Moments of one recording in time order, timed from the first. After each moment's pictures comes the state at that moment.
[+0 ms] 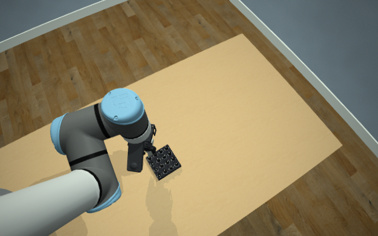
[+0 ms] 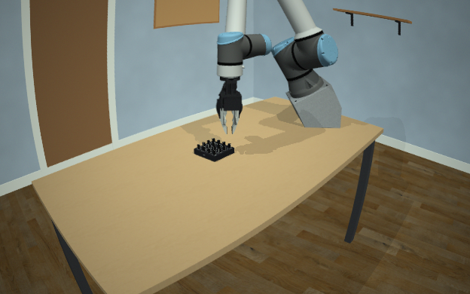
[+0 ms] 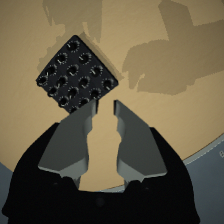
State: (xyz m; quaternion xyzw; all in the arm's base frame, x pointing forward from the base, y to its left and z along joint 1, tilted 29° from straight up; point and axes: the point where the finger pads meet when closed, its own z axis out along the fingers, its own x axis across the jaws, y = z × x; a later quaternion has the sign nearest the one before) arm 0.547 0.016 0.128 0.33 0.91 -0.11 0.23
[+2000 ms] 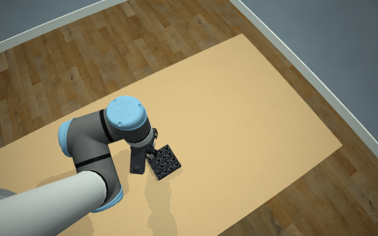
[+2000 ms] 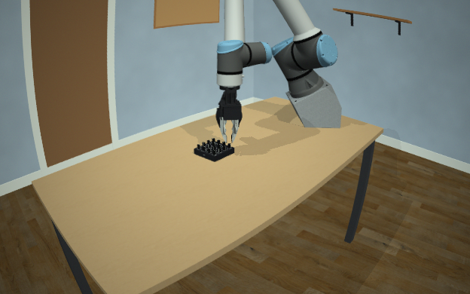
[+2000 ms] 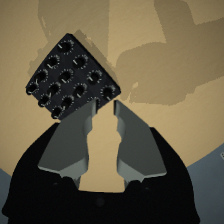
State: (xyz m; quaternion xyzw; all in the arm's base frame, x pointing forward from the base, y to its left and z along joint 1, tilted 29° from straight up) arm 0.560 0.004 0.099 0.33 0.91 -0.11 0.23
